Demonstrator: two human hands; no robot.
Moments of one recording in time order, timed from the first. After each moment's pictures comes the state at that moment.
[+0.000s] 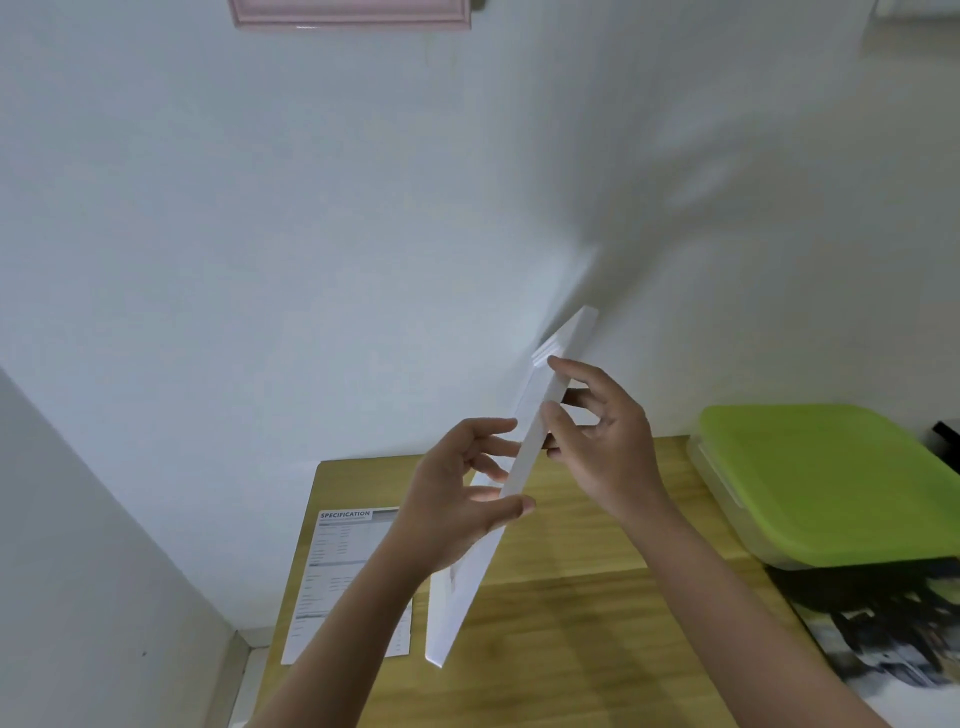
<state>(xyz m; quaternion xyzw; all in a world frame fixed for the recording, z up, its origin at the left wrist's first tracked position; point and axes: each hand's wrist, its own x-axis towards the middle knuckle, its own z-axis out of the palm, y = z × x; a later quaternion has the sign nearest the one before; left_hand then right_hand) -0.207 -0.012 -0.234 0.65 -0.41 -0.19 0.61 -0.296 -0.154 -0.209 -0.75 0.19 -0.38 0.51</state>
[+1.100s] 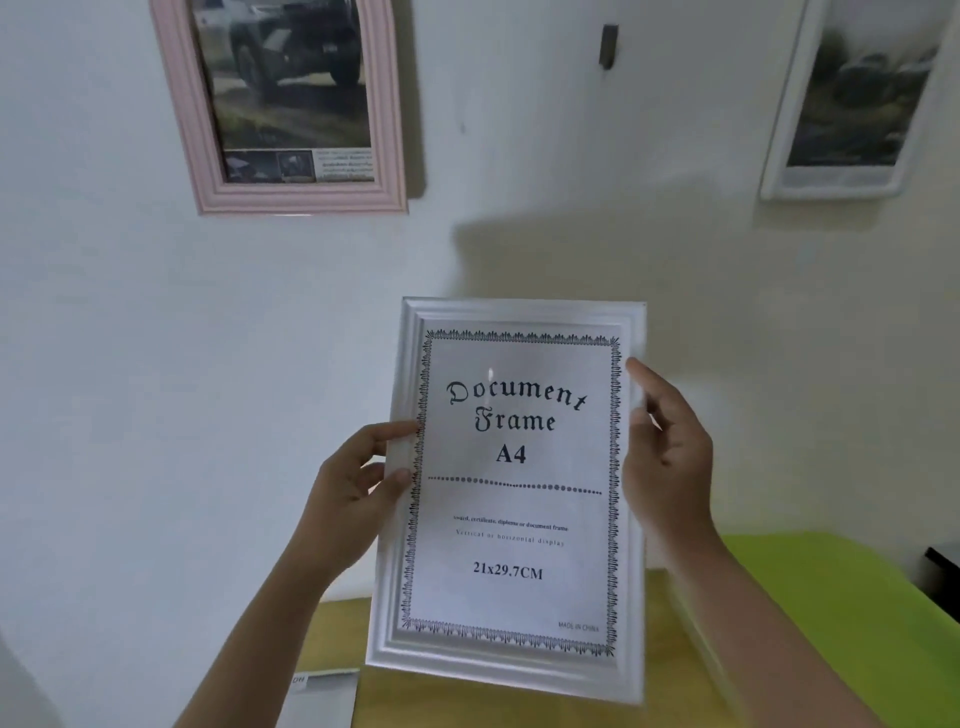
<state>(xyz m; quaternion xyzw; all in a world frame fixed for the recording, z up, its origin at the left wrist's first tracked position) -0.130 -0.059 -0.158 0.62 -0.41 -0.08 0.66 -0.301 -0.263 -0.130 -0.70 0.13 -0.59 0.39</state>
